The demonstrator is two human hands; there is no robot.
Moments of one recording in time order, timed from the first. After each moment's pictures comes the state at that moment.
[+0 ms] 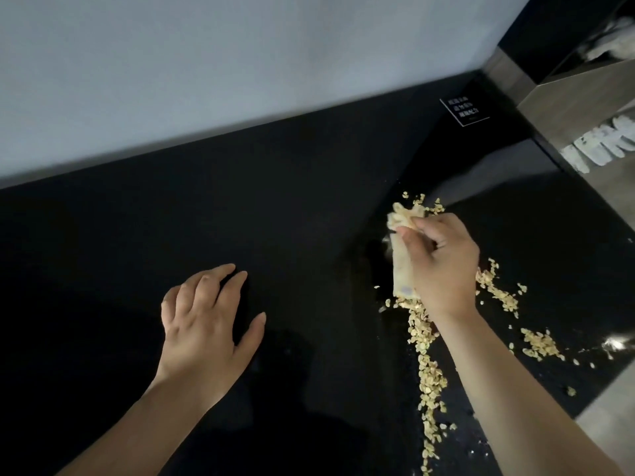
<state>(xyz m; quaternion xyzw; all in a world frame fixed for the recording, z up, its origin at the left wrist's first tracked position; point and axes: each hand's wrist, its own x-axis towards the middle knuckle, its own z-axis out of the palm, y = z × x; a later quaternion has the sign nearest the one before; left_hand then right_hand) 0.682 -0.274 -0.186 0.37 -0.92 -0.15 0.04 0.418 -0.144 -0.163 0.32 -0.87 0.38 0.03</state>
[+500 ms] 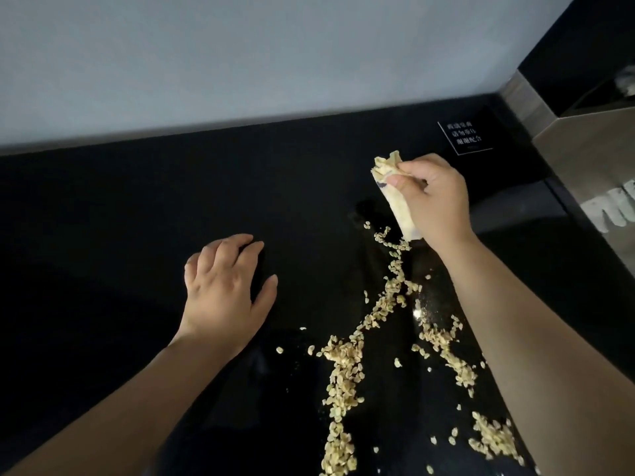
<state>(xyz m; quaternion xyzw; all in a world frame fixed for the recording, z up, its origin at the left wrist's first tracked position) 0.543 -0.247 -0.185 0.42 -0.89 -0.17 0.08 0.256 -0.188 -0.145 0.43 -0.82 0.38 -0.06</state>
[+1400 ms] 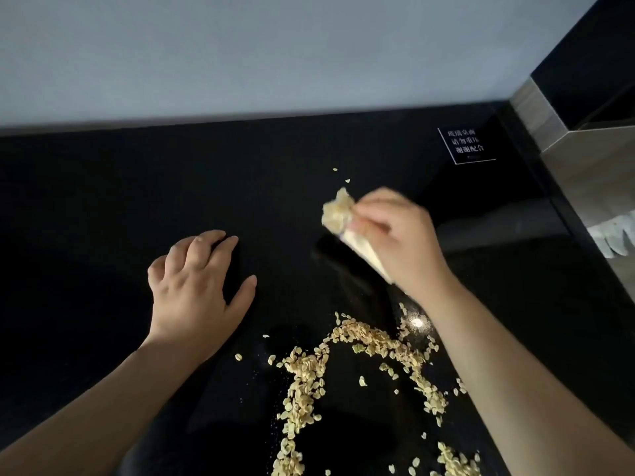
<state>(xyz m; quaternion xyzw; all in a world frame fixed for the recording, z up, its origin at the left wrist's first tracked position) 0.495 -0.228 -0.193 0.51 -0.85 -0.11 0.08 0.241 -0.167 -0.151 0.58 -0.69 0.39 -0.19</state>
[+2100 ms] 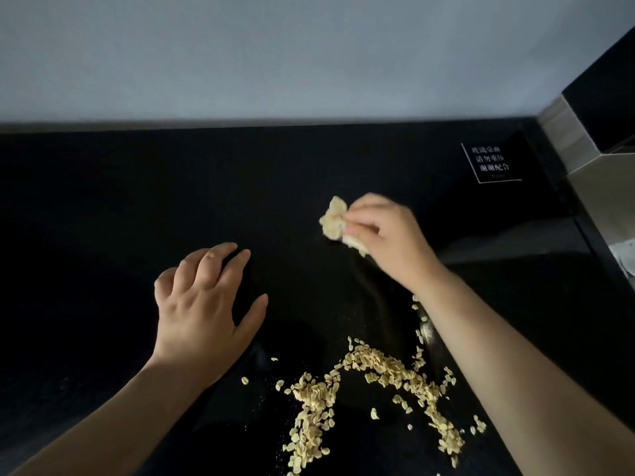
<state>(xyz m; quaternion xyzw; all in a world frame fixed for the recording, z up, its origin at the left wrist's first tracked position) 0.502 -0.233 -0.202 0.51 -0.85 -0.10 0.09 0.230 -0.226 -0.190 0.64 -0.67 0.31 -0.23</state>
